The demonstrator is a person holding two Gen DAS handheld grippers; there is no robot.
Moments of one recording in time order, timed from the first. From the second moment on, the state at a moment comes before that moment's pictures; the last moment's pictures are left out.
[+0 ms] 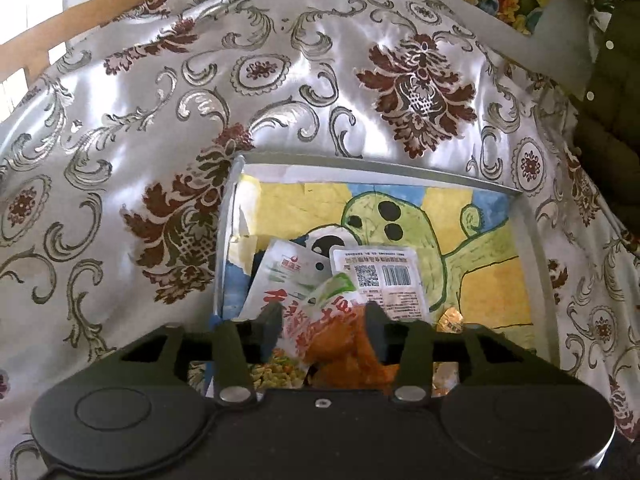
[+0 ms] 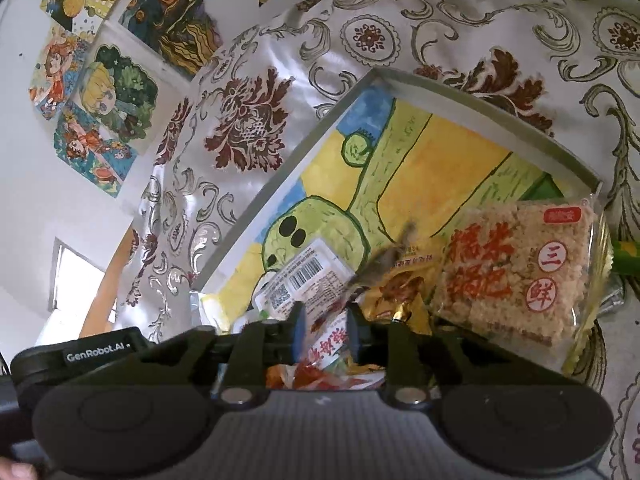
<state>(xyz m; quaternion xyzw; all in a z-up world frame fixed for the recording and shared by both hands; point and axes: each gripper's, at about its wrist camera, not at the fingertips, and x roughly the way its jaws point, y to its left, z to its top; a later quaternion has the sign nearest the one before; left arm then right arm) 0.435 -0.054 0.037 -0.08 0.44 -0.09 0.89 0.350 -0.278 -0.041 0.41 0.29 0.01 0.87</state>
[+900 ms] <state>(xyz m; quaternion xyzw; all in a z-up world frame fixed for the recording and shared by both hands) 0.281 -0.011 0.068 -0.15 0.39 -0.08 0.90 0.163 -0.323 0.059 0.30 0.23 0.02 0.92</state>
